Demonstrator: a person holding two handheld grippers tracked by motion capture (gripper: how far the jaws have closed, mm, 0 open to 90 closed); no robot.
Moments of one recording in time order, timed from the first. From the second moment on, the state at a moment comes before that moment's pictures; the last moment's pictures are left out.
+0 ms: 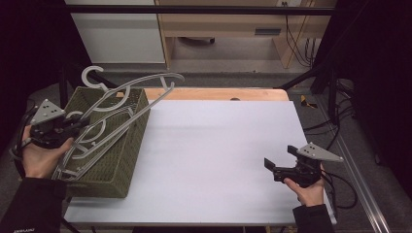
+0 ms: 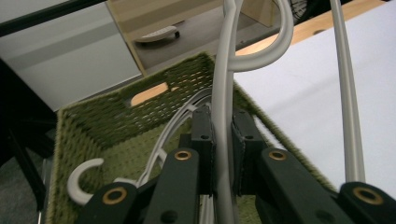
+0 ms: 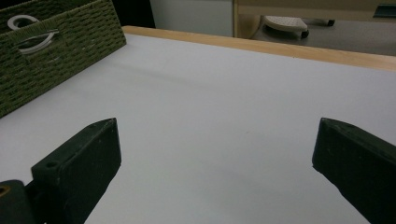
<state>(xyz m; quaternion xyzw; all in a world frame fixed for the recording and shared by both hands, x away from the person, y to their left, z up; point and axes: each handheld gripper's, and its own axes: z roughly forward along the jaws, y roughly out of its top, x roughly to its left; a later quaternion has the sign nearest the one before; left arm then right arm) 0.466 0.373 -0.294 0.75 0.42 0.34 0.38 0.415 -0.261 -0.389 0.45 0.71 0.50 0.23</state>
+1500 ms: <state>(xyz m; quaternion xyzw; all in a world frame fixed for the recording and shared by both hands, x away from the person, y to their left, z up) 0.470 0.470 -0.337 0.74 0.48 0.34 0.33 0.420 -0.255 -0.395 0.45 0.72 0.48 0.23</state>
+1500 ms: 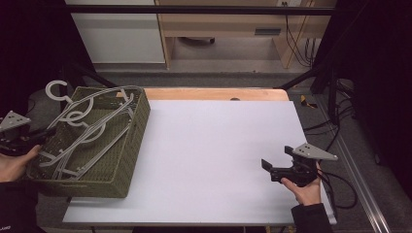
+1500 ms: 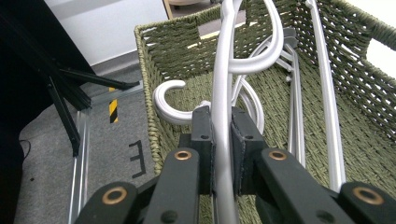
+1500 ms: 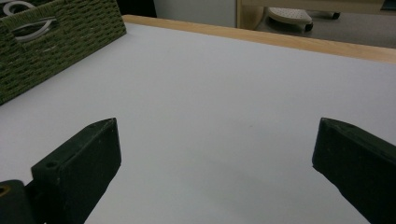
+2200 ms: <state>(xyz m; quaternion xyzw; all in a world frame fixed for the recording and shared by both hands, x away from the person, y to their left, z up) 0.477 0.456 -0.344 0.76 0.47 0.34 0.31 0.421 -0.254 -0.396 0.45 0.72 0.48 0.22</state>
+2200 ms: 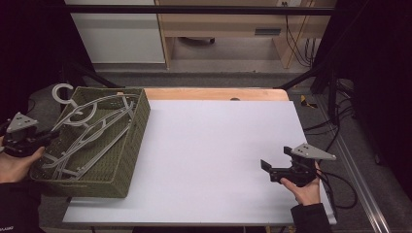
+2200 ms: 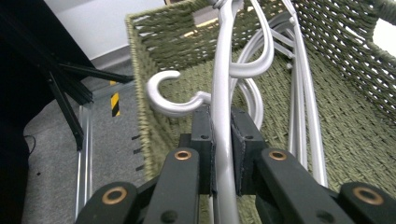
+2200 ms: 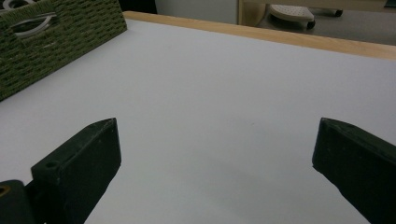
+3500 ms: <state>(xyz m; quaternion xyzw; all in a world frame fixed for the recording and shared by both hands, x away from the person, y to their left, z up) 0.476 0.438 -0.354 0.75 0.50 0.31 0.30 0.420 -0.256 -0.395 0.44 0.72 0.48 0.22</state>
